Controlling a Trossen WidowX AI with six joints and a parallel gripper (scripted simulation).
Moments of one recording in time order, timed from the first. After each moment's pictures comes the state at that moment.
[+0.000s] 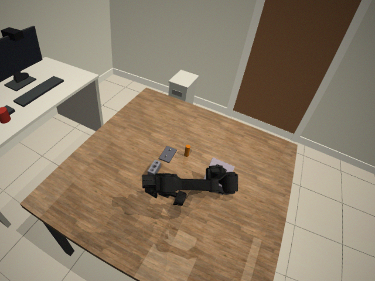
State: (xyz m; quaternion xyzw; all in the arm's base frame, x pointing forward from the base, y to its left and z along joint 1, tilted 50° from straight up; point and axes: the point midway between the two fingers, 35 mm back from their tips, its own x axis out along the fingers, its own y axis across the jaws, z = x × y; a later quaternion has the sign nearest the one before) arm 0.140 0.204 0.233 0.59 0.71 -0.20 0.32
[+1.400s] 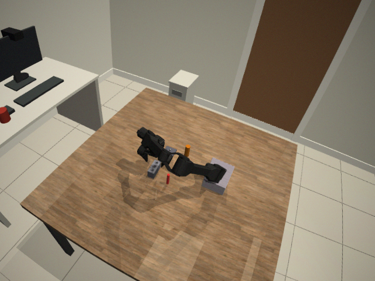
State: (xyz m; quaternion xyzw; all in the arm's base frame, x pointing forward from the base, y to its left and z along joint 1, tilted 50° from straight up) arm 0.331 0.128 0.064 0.60 0.72 -0.18 0.30
